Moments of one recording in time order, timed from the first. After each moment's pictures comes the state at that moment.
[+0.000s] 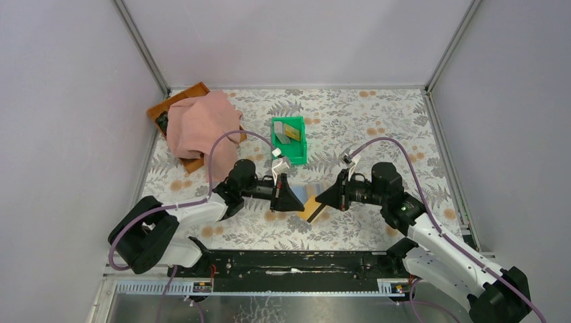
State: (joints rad) left arm -0.69 1.35 0.47 0.69 0.95 -0.47; right arm 0.58 0.79 0.49 -0.04 -0.65 0.41
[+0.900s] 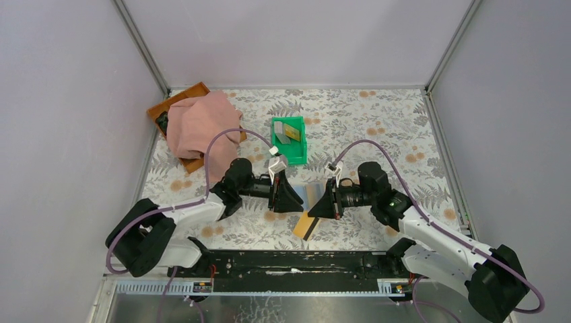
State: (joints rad) left arm -0.67 1.32 0.47 0.70 0.97 -0.44; right arm 0.65 0.93 0.49 0.02 -0.83 0.43
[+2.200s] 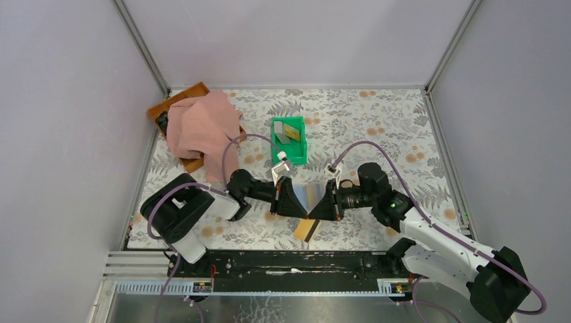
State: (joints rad) left arm -0.71 1.65 0.42 1.47 1.13 -0.93; right arm 0.67 0.91 0.49 -0.01 -0.83 0.42
